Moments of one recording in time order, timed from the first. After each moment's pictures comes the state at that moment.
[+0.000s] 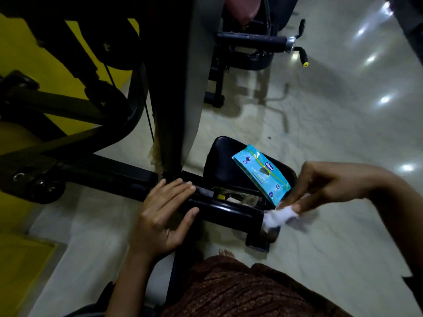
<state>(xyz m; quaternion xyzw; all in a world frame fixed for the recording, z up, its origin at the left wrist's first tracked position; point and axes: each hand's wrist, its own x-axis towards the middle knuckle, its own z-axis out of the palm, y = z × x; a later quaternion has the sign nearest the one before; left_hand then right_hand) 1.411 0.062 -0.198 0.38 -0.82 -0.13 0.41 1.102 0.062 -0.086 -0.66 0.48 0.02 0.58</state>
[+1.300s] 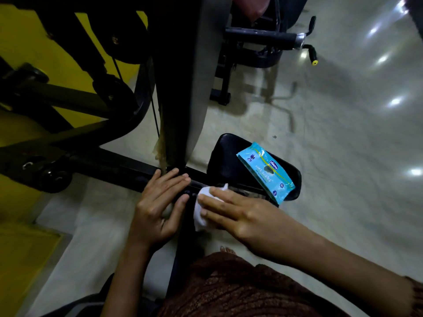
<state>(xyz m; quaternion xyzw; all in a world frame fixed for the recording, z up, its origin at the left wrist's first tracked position) 1.417 0.059 -0.199 0.40 -0.80 -0.13 0.43 1.217 0.102 -0.138 -0.93 0.35 -0.10 0.02</state>
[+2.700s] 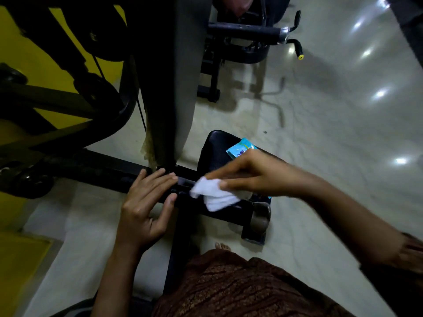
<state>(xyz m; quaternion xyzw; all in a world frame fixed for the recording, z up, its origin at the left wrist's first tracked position) 1.415 0.060 -0.201 0.41 -0.80 -0.11 0.42 1.176 0.051 -0.111 -0.75 0.49 -0.10 0.43</state>
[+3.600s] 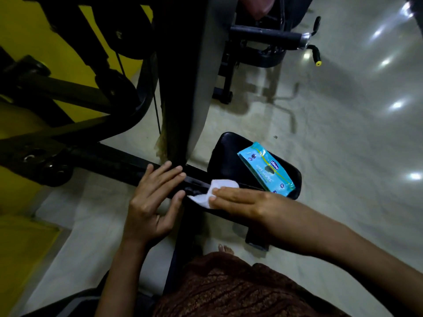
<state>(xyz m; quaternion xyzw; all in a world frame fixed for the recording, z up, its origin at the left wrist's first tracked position) 1.424 0.059 -0.197 0.42 -0.79 -0.11 0.43 1.194 0.094 -0.118 -0.91 0.37 -0.10 0.17</state>
